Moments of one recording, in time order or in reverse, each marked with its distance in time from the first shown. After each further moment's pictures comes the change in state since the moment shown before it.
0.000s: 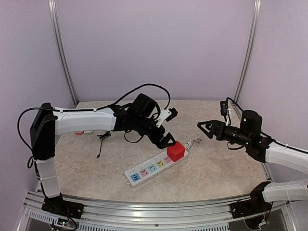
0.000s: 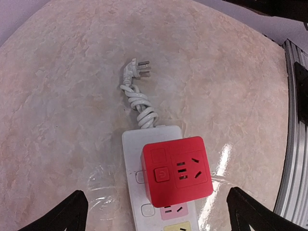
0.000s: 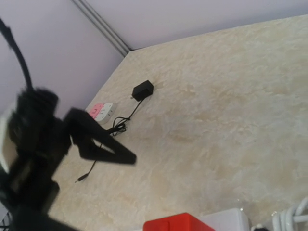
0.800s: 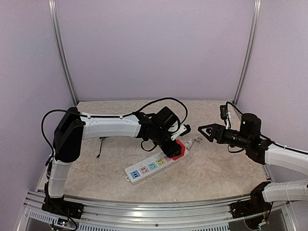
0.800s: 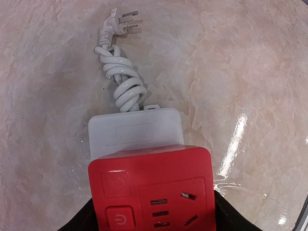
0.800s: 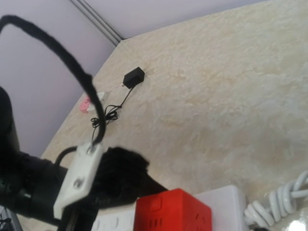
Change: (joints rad) left arm -0.104 0.283 0.275 -0.214 -0.150 0.019; right arm -0.027 -0.005 -0.040 -0.006 -0.022 0.003
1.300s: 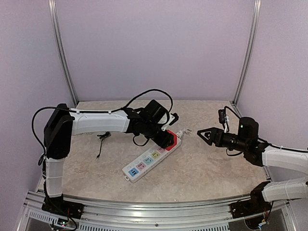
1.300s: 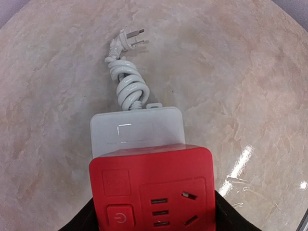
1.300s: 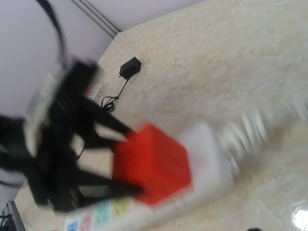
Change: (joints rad) left arm 0.065 -0.092 -0.107 0.095 -0.056 -0.130; right arm 0.000 0.039 -0.049 0.068 -0.011 0.026
